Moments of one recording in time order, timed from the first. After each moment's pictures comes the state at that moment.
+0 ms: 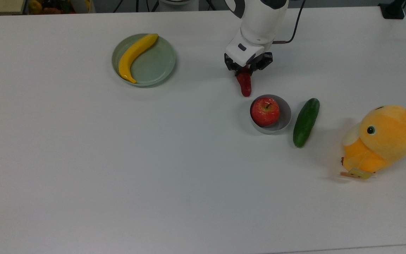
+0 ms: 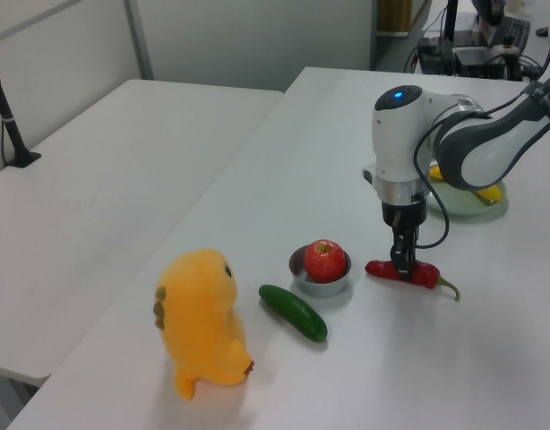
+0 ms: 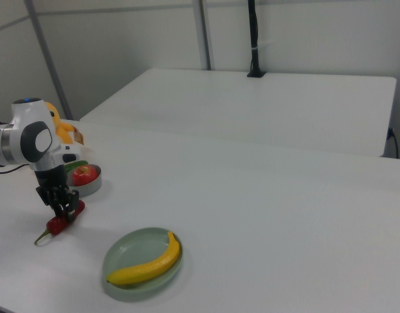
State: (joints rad) arm 0.29 0.27 0.18 -2.01 -0.06 2.17 0.41
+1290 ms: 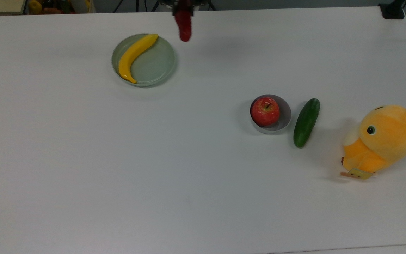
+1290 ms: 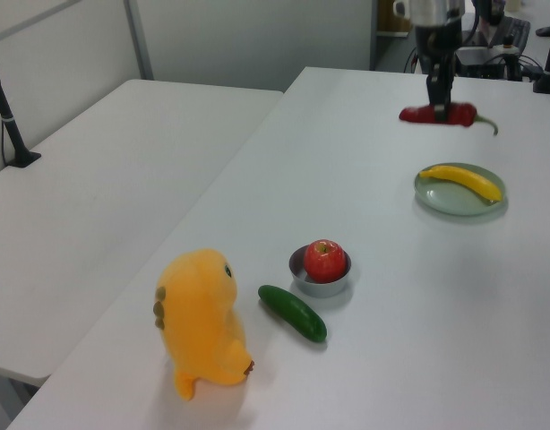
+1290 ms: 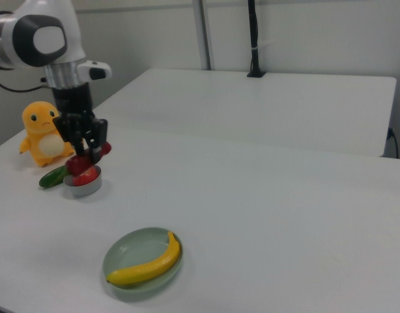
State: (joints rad) arm 0.18 -0.03 -0.04 -1.74 -0.04 1.57 0.07
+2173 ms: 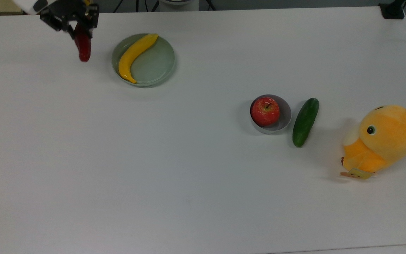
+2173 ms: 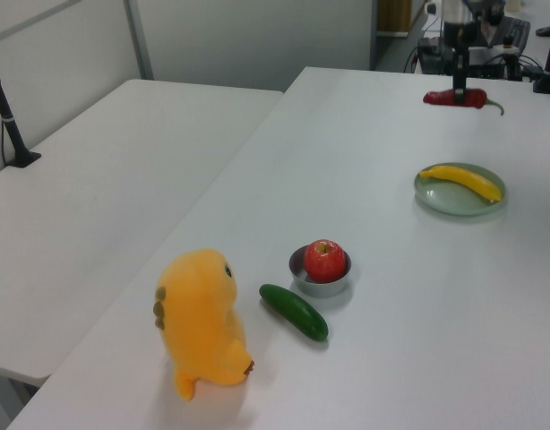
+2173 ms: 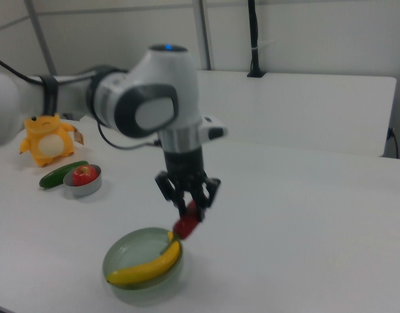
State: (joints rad) arm -0.09 0.06 -0.25 -1.89 -0.03 1.88 -0.50
